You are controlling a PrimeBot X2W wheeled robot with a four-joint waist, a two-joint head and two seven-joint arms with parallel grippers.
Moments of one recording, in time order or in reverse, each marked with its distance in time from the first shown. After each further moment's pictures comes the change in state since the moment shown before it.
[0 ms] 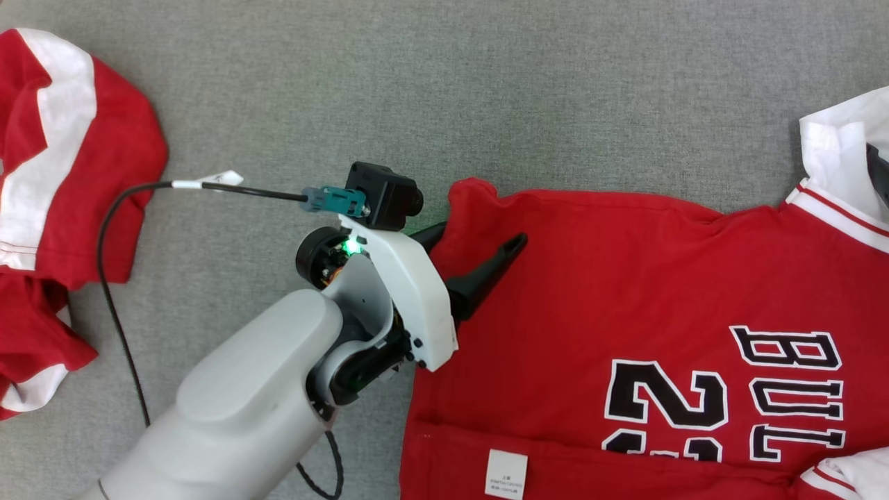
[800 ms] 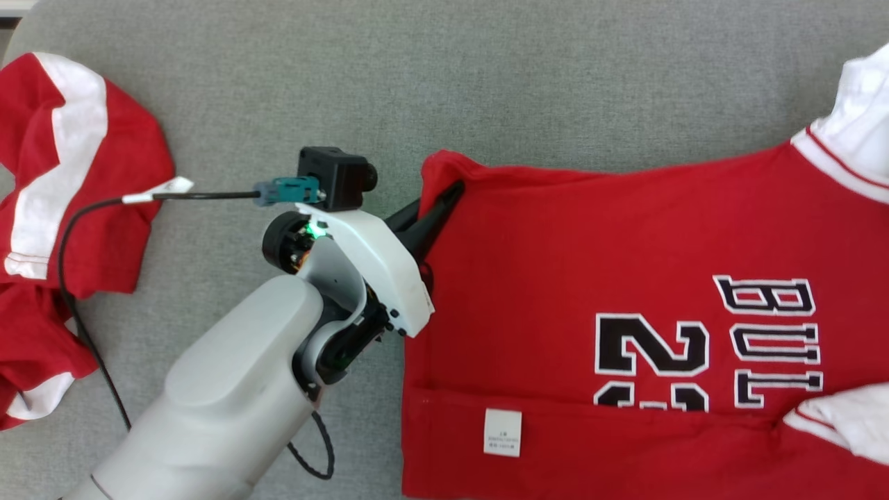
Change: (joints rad) left arm -0.009 -0.015 0.059 0.098 0.036 0.034 -0.163; right arm -0.067 -0.022 -0.021 0.074 0.062 0.001 -0.276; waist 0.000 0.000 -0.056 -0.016
